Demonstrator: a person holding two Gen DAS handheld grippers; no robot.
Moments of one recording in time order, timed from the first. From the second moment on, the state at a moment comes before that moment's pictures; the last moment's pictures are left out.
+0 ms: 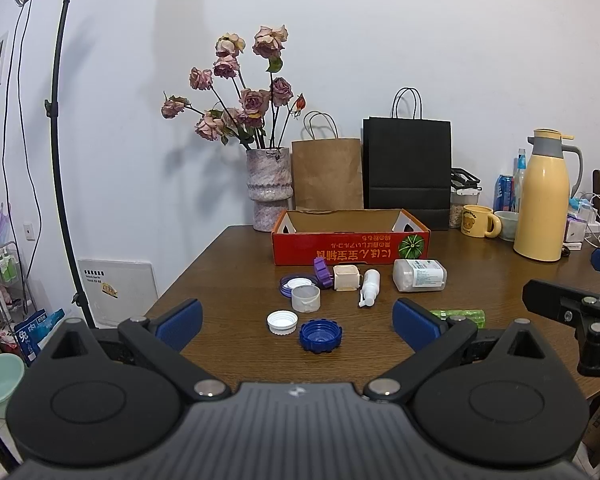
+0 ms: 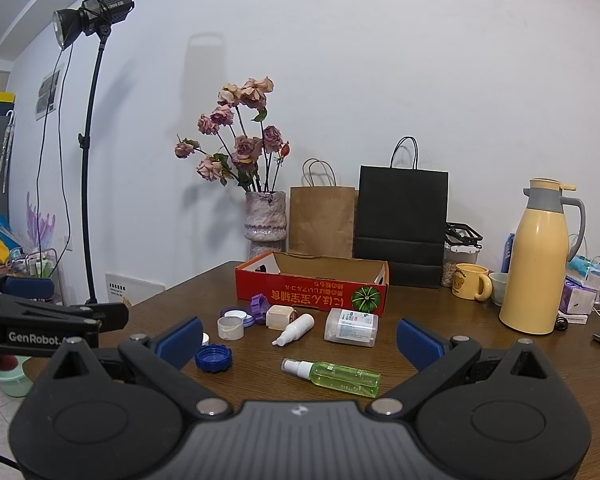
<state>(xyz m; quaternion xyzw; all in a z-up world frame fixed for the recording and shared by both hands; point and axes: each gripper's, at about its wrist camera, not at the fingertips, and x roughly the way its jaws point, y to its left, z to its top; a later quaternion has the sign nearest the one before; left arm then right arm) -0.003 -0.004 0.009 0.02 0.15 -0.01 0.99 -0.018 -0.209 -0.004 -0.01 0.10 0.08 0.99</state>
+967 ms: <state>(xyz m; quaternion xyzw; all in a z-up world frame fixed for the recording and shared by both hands) -0.010 -0.005 0.018 0.02 0.16 -0.01 0.99 -0.015 -0.203 0.001 -0.01 0.11 0.09 0.99</state>
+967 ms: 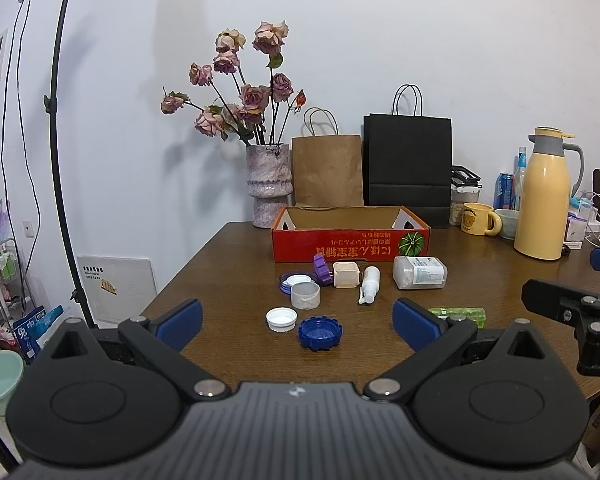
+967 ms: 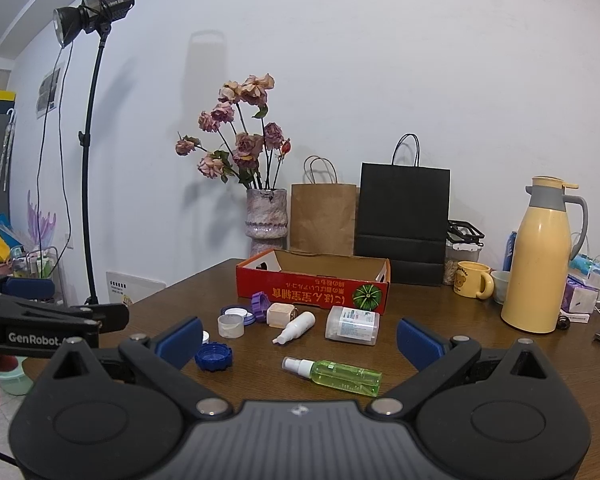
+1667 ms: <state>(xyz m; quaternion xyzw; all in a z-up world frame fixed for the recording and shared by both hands) 0.033 -0.005 -0.010 0.03 0.19 0.00 0.98 0.014 -0.205 -0.020 -0.01 0.14 0.09 0.99</state>
